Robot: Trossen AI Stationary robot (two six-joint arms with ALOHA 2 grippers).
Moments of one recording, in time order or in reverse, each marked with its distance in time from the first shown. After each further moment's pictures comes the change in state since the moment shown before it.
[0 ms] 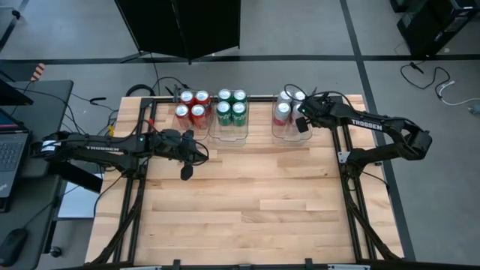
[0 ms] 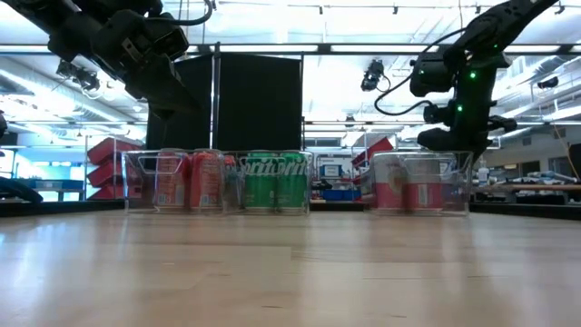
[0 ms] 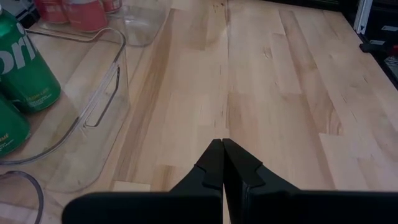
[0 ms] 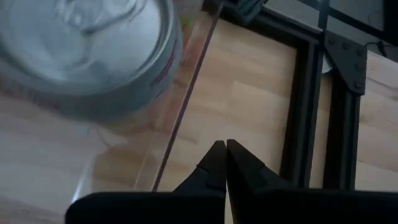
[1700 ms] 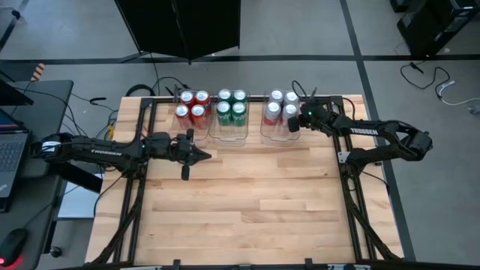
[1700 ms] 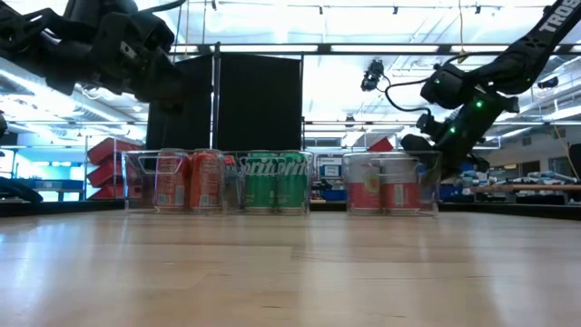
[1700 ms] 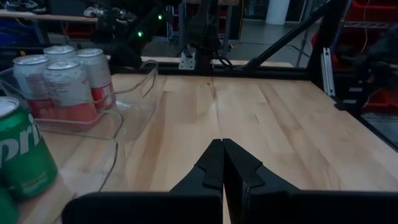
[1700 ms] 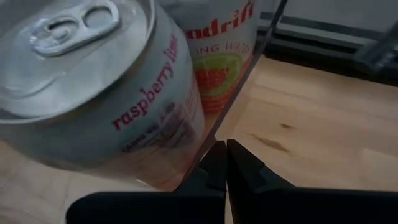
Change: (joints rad) left arm 0.022 -0.001 -0.238 0.606 0.060 0.059; right arm -0.072 -0.001 -0.303 0.789 -0.235 -0.130
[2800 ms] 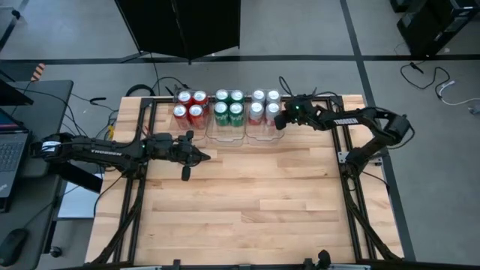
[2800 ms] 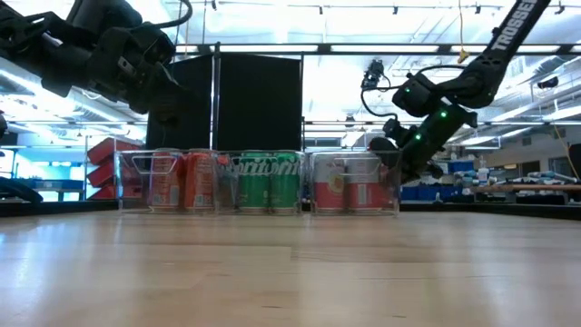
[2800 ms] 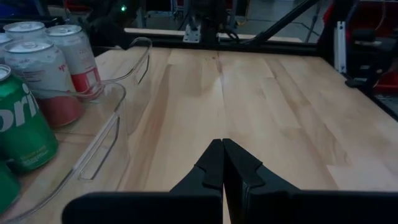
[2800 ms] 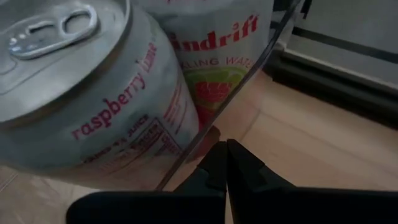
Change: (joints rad) left arm 0.000 0.000 0.000 -0.103 -0.020 -0.002; right arm 0.026 0.276 0.141 0.239 -0.164 -0.121
